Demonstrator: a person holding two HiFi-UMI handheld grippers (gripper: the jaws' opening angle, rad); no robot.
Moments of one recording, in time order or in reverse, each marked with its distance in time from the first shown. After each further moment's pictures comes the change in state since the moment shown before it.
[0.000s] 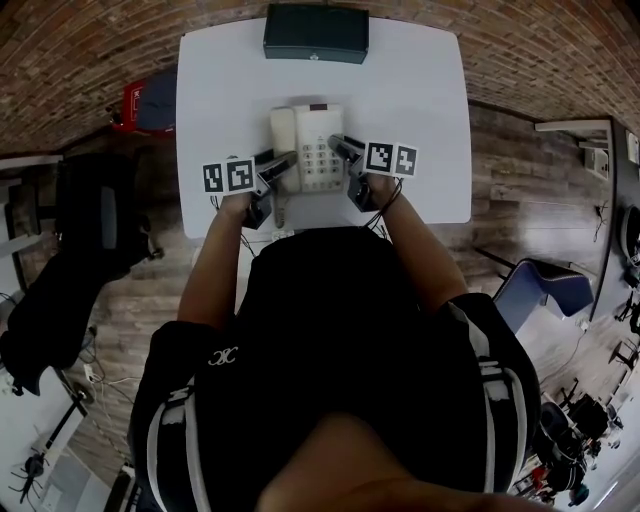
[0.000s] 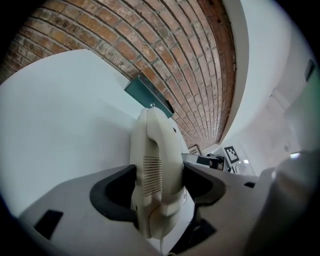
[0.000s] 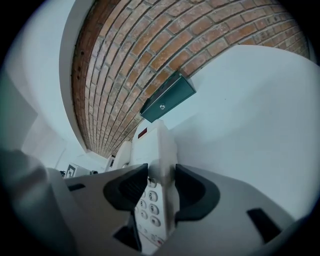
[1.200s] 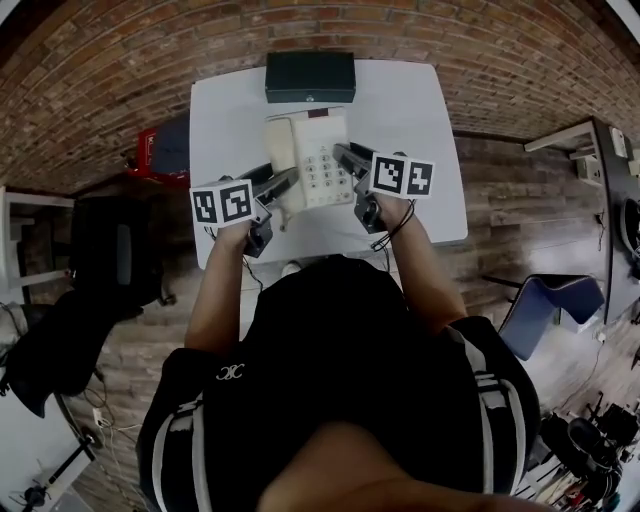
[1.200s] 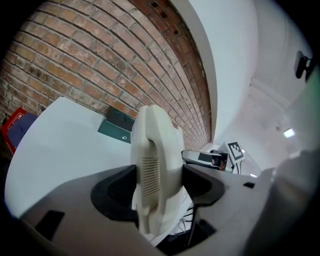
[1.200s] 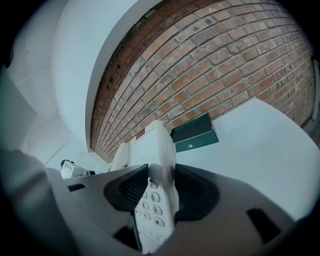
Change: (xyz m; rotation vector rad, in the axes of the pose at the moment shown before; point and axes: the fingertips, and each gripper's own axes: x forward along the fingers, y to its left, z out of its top) left arm -0.072 -0.108 0.059 0.216 -0.126 -0.030; right arm -0.088 0.112 0.070 -0.185 -0.204 -0.004
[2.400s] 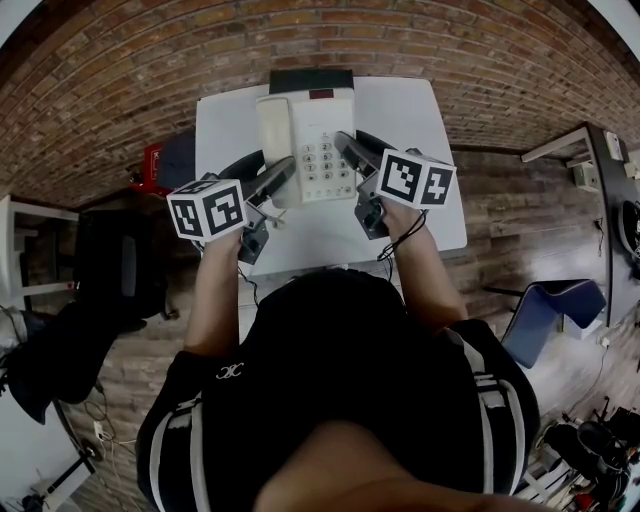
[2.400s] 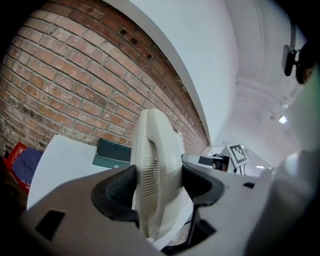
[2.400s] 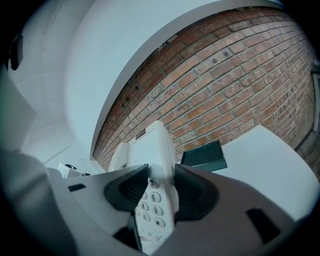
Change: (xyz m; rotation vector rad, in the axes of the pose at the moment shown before) left arm -0.056 -0.068 0.073 0.143 -0.135 0.006; right arm -0.049 0.078 0.071 -0.072 -0.179 0.011
